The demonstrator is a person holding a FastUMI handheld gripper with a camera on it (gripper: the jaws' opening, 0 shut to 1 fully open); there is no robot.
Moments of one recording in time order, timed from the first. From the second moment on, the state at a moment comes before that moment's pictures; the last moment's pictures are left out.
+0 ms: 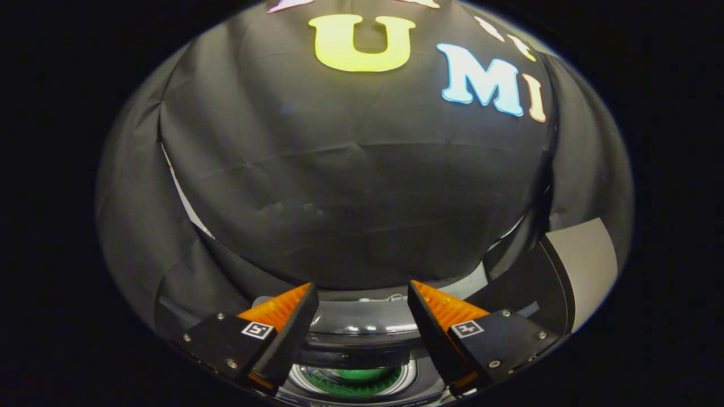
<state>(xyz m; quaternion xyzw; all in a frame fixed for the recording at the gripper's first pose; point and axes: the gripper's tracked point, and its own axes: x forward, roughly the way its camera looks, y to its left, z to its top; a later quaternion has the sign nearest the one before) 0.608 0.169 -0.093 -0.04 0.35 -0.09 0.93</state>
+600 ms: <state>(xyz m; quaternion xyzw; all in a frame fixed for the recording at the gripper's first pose) 0.533 0.178 -0.114 -0.04 0.32 -0.08 0.94</state>
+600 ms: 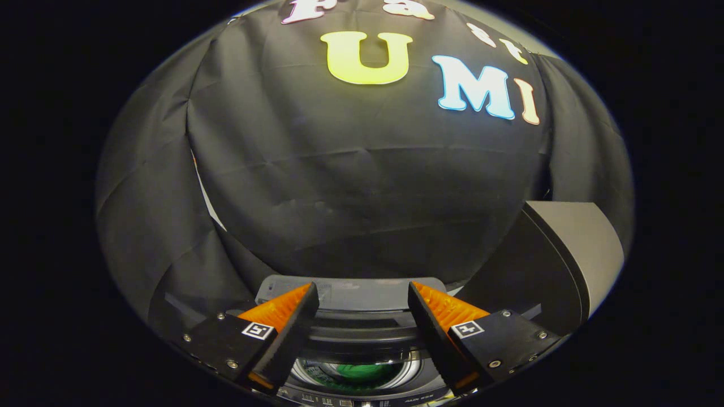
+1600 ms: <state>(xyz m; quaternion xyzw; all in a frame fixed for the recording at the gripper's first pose) 0.349 0.178 -0.107 -0.07 0.26 -0.05 0.96</state>
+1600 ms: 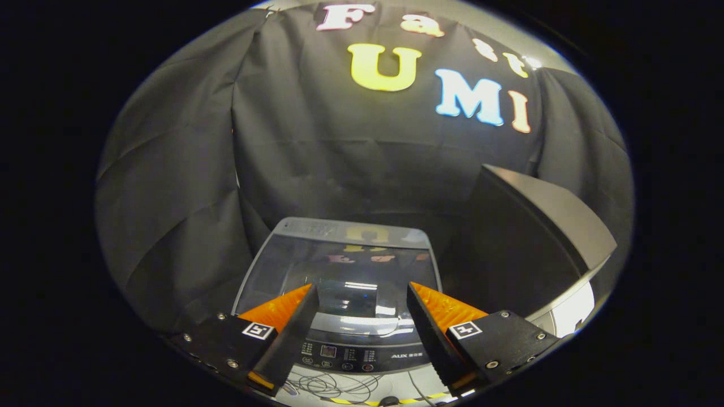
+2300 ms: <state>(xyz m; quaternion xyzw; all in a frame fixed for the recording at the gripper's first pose) 0.056 0.053 -0.008 -0.05 0.10 0.00 0.99</state>
